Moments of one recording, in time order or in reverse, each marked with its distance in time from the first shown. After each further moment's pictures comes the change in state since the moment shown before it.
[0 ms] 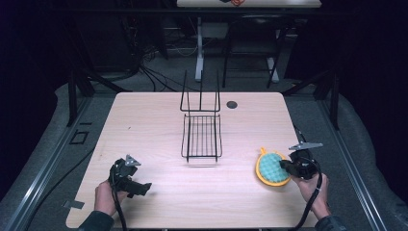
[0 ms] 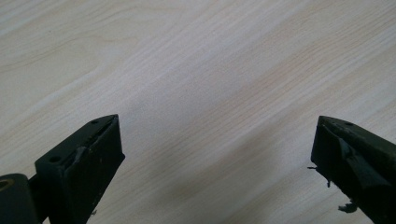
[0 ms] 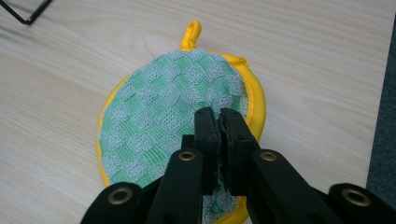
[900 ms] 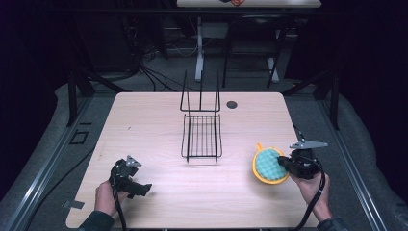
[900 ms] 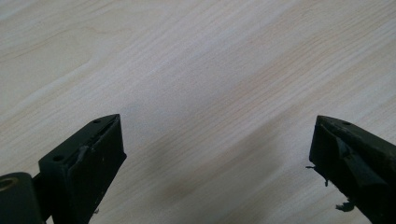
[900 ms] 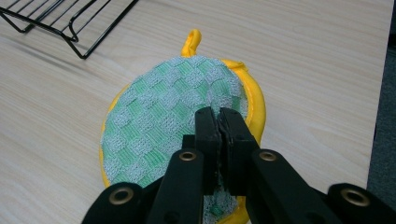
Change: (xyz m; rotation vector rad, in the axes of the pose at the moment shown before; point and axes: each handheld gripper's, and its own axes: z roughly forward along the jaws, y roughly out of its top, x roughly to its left) left arm 0.000 0.000 0.003 0.024 -0.008 0.004; right arm 0.020 0.012 -0.030 -0.097 0.026 -0.031
